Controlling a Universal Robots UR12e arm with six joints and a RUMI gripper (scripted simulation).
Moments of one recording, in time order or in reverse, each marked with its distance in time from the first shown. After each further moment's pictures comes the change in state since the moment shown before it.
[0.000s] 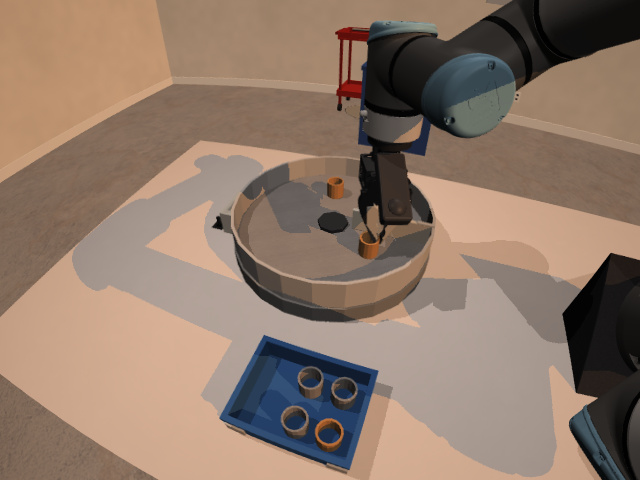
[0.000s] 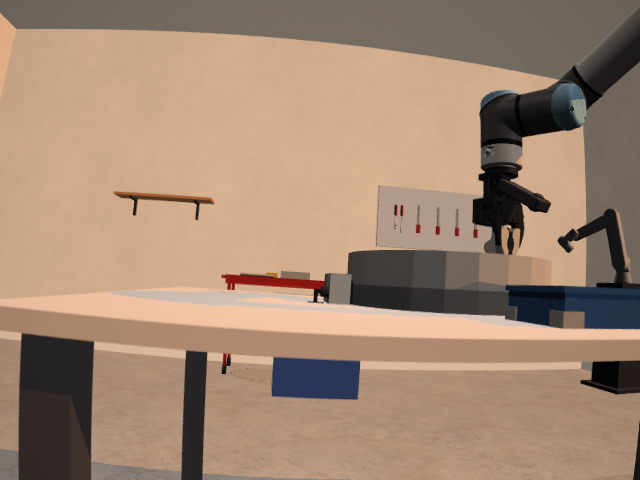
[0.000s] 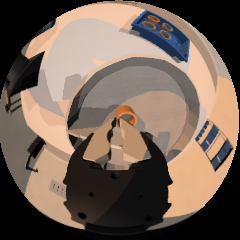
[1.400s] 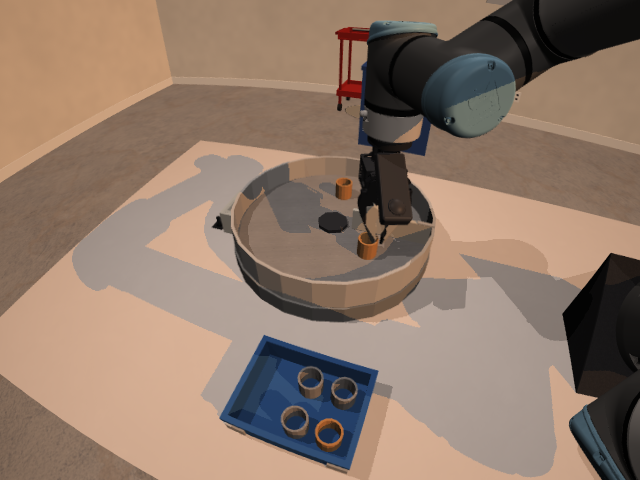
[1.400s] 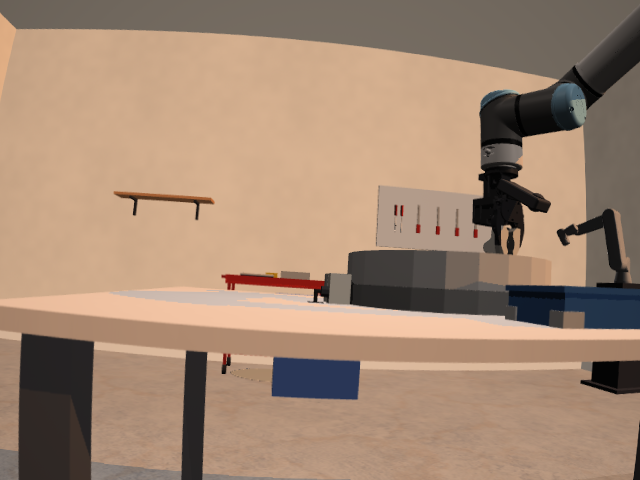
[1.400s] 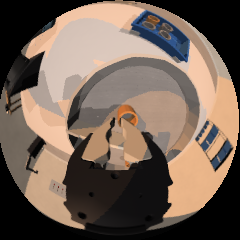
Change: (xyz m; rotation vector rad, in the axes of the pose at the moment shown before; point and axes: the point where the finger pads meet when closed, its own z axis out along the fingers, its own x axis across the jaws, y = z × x) arm 0.000 0.000 0.000 0.000 0.000 0.000
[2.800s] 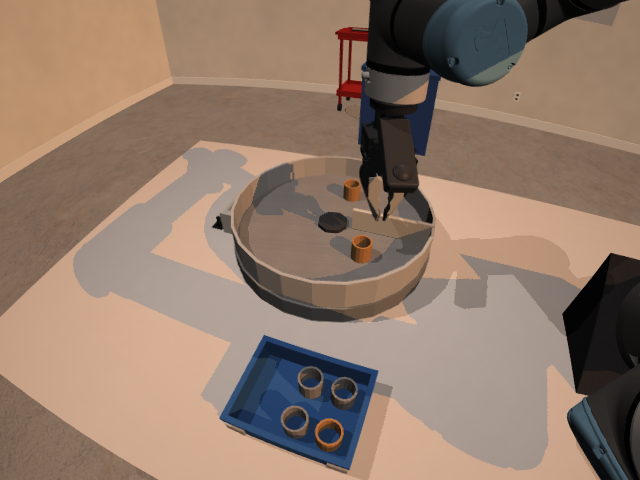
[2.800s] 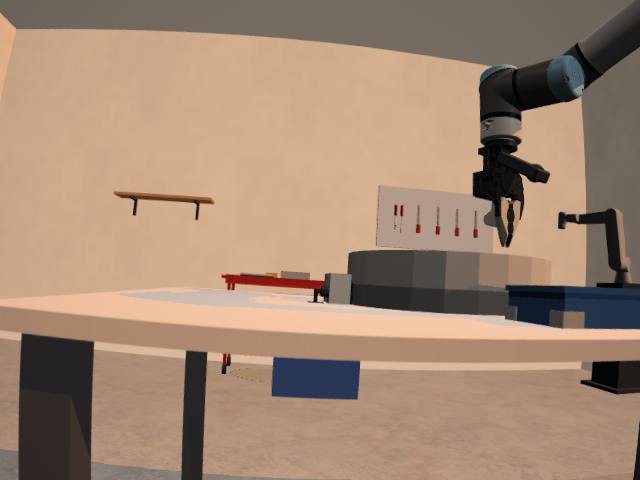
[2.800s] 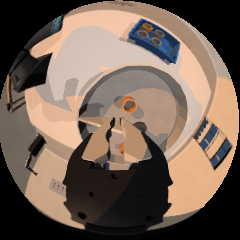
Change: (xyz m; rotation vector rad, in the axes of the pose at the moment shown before) arm 0.001 0.000 -0.059 -0.001 0.001 -0.001
